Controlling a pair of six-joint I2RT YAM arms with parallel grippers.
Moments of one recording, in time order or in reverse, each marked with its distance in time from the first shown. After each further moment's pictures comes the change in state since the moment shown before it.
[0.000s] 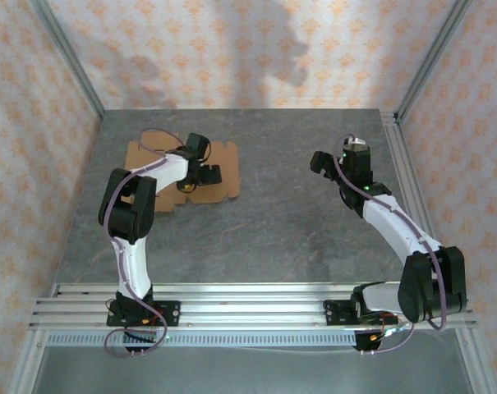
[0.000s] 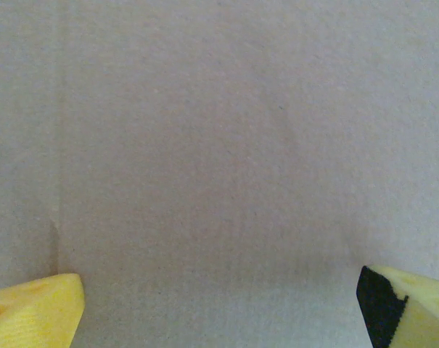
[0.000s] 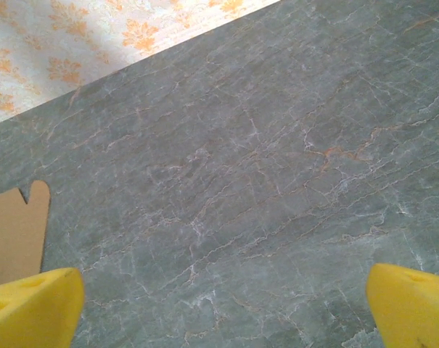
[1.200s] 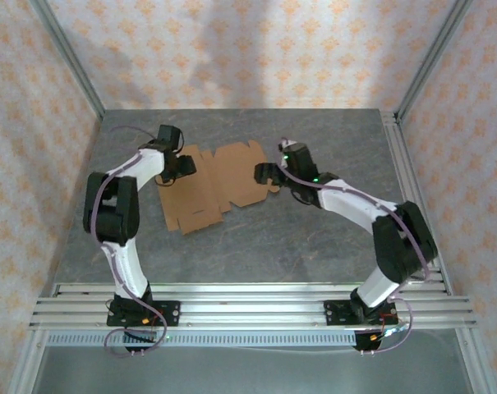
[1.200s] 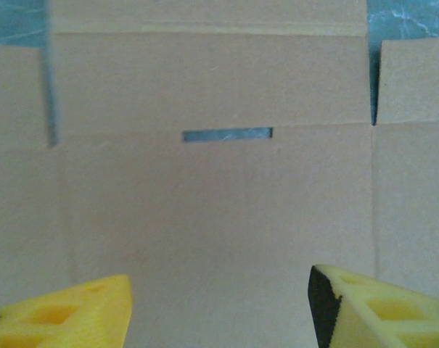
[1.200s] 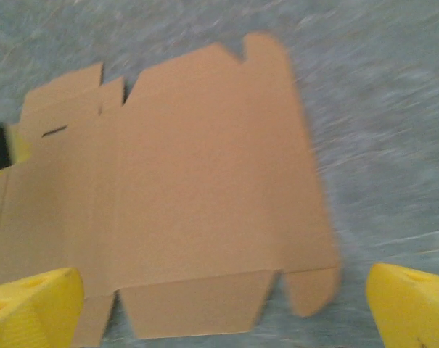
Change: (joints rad) left arm 0.194 -0.033 0.034 -0.044 0.056 -0.003; right arm 0.375 0.341 0.193 0.045 -0.090 0.018
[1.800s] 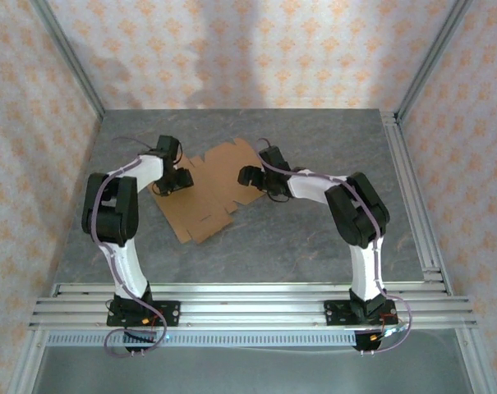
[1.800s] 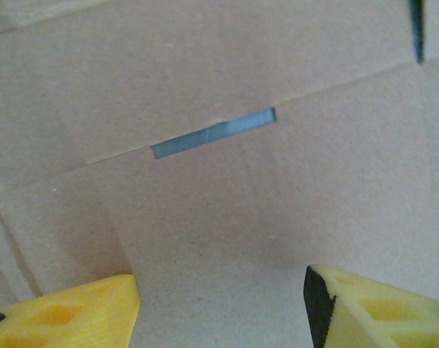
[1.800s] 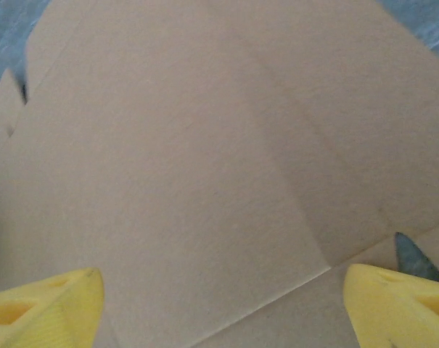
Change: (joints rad) left arm 0.004 -0.074 -0.166 -0.026 0.026 -0.016; right arm -0.005 0.400 0.246 -0.007 -0.099 0.262
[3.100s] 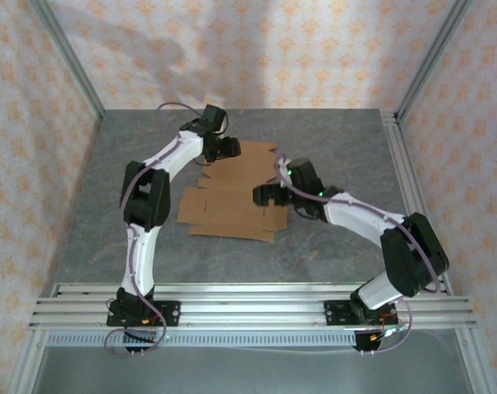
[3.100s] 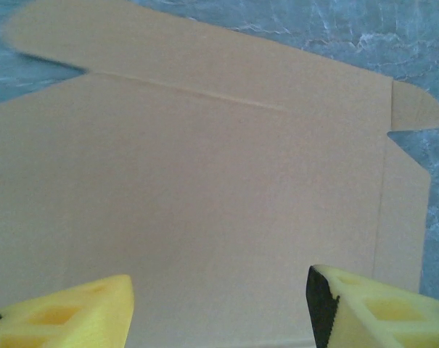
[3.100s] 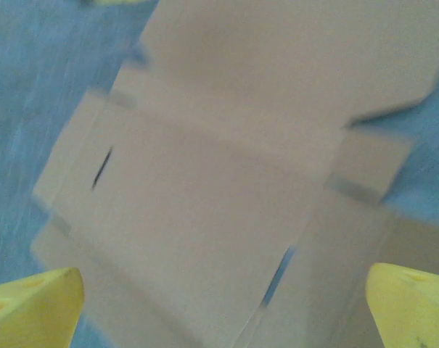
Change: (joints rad) left arm -0.230 0.375 0.706 -0.124 0.126 -0.031; right arm 0.034 -0.546 -0.459 0.005 -0.124 -0.353
